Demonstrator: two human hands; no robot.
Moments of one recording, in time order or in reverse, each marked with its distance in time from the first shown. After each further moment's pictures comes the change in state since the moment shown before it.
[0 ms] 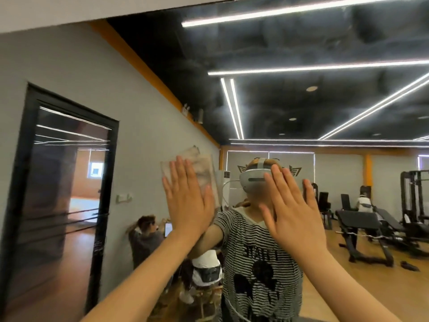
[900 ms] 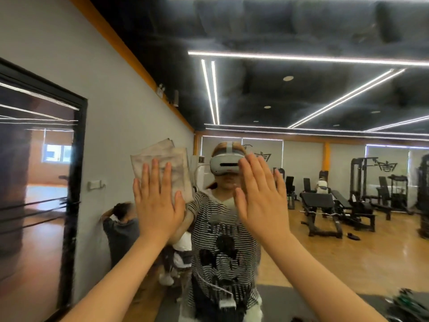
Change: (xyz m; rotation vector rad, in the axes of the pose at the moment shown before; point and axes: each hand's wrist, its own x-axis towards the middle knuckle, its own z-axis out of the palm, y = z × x) left_hand -0.008 -0.117 -0.009 -0.056 0.029 0.110; right_hand 0.030 -0.113 -0.009 0.091 0.033 0.088
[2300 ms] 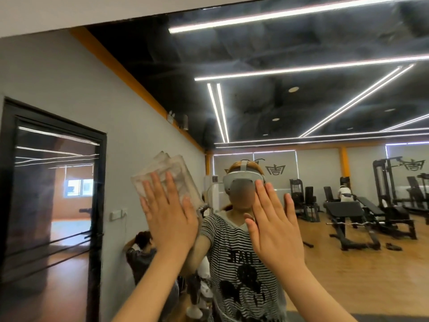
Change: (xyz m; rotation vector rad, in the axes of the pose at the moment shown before) left_hand 0.030 -0.051 -0.008 -0.036 0.026 -0.140; right_hand -0.011 -0.059 0.052 -0.001 0.008 0.026
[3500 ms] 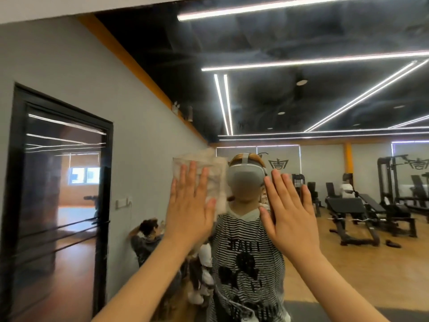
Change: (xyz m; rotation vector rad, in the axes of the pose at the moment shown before) left_hand 0.000 -0.026 -0.004 0.128 -0.135 0.378; right_hand 0.005 0.001 -0.003 -0.062 -0.032 0.007
